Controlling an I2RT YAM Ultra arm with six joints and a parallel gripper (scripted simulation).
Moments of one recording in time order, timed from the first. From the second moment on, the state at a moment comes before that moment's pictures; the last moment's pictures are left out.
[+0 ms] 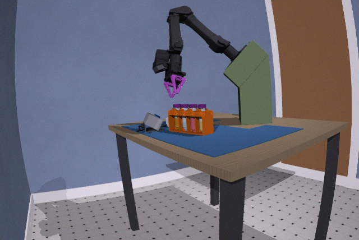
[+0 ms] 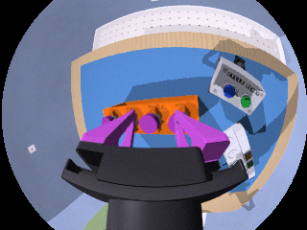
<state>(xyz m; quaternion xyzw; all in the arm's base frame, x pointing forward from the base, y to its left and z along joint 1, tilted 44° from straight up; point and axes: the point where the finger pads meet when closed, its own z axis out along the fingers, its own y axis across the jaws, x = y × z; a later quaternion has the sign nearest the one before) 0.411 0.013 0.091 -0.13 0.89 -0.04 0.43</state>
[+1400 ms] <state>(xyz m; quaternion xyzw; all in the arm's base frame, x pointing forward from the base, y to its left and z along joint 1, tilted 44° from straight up) 0.335 -0.075 0.066 -0.15 0.92 -0.26 0.28</state>
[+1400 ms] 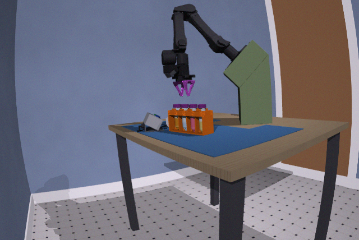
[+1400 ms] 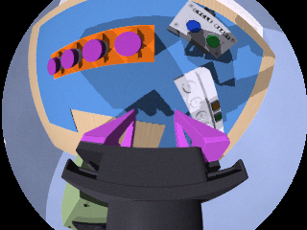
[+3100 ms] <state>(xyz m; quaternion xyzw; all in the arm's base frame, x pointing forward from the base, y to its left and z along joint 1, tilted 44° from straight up) 0.378 0.118 -0.005 0.59 0.72 0.04 0.37</state>
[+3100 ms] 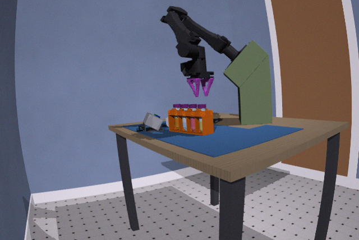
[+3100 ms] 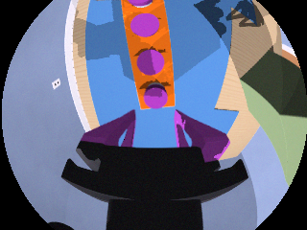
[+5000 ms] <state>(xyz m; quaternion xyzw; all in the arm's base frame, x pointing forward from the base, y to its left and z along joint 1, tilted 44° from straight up) 0.404 0.098 -0.036 0.60 0.71 0.04 0.37</state>
